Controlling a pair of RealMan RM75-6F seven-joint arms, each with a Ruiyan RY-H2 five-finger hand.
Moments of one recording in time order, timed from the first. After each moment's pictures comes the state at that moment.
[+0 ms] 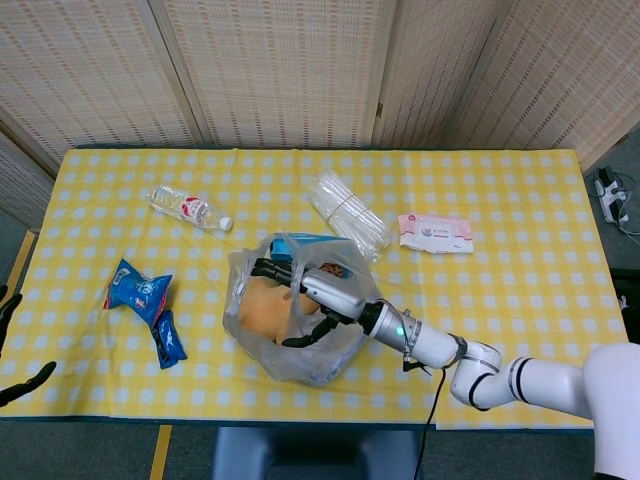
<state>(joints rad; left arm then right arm) -0.02 -1.08 -0.06 -1.55 1.61 1.71 -0.14 1.02 -1.45 0.10 -1.43 -1.72 1.09 1.02</state>
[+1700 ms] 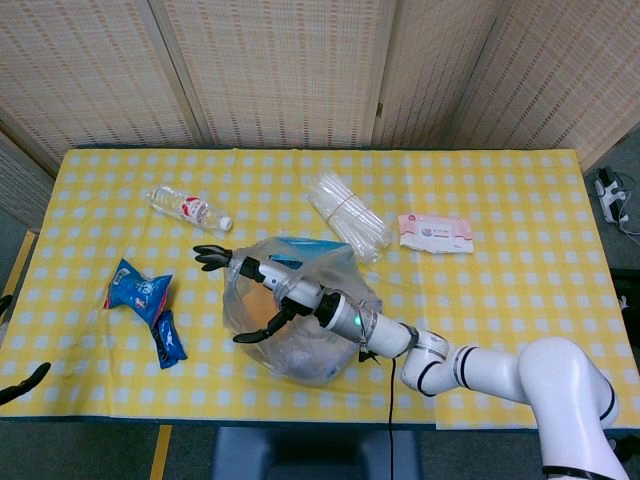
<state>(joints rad) -0.01 -1.07 -0.06 -1.55 1.63 1.73 -0.18 1.15 -1.65 0.19 -1.25 -1.69 1.20 1.21</state>
